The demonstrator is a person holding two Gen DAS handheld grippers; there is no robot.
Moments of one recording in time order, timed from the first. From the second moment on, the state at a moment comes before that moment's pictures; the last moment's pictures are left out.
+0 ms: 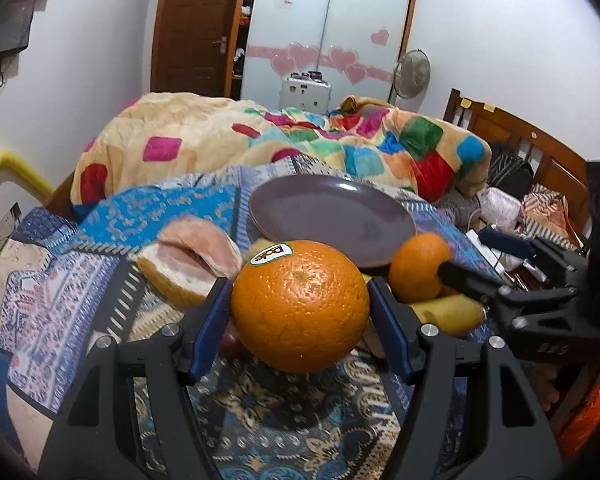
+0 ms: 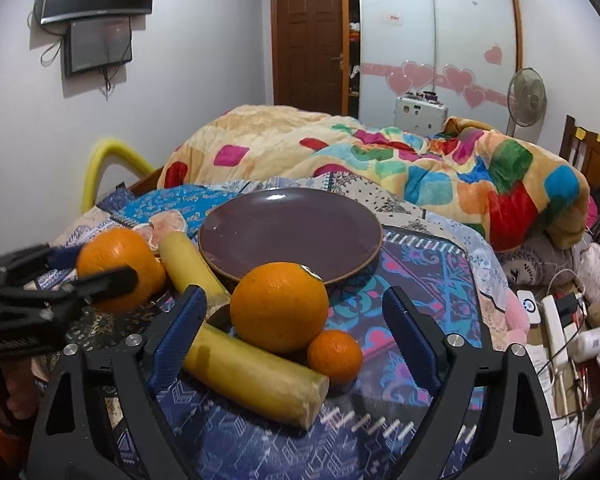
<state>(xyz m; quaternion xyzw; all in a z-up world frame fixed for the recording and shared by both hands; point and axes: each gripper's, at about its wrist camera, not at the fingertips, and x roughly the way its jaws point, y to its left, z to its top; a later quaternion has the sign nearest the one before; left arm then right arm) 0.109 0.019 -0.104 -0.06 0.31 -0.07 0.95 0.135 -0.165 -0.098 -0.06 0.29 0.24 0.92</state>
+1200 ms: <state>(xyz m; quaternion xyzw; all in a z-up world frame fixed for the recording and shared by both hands) 0.144 0.020 -0.062 -0.01 0.28 -0.04 0.96 0.166 -0.175 -0.062 -0.04 0.31 0.24 0.92</state>
